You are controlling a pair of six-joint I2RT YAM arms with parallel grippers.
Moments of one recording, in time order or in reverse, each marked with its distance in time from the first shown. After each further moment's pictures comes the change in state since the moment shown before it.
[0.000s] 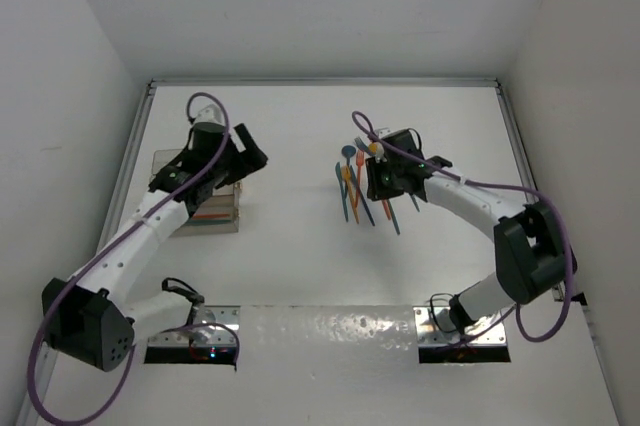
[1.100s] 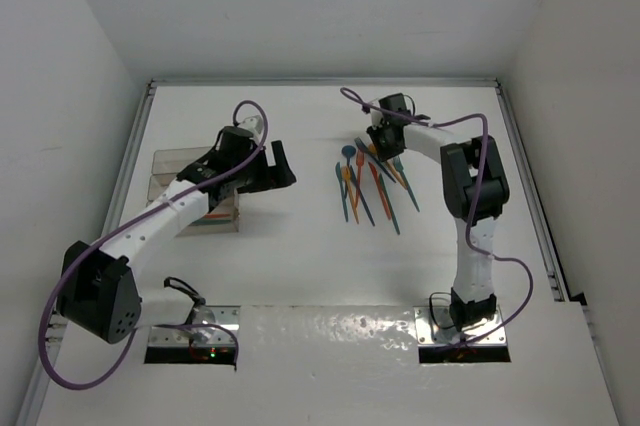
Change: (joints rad) left arm -0.143 0.158 -0.011 0.080 0.218 0.176; right arm -0.200 0.637 0.557 0.011 0.047 -0.405
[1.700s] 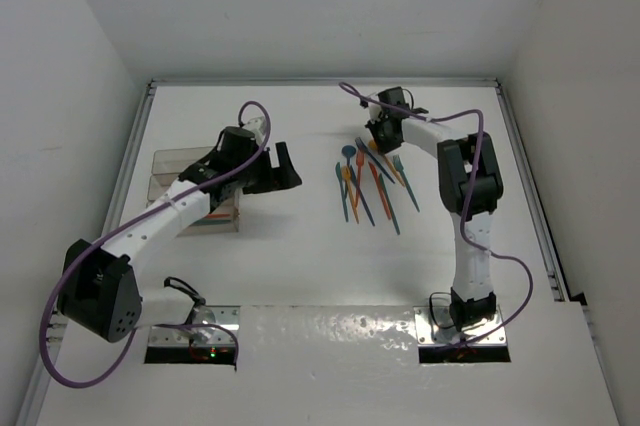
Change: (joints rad) left arm -0.006 0.012 -0.006 0.026 0.077 0.001; right arm -0.011 0.079 0.119 -0.040 -0.014 -0.034
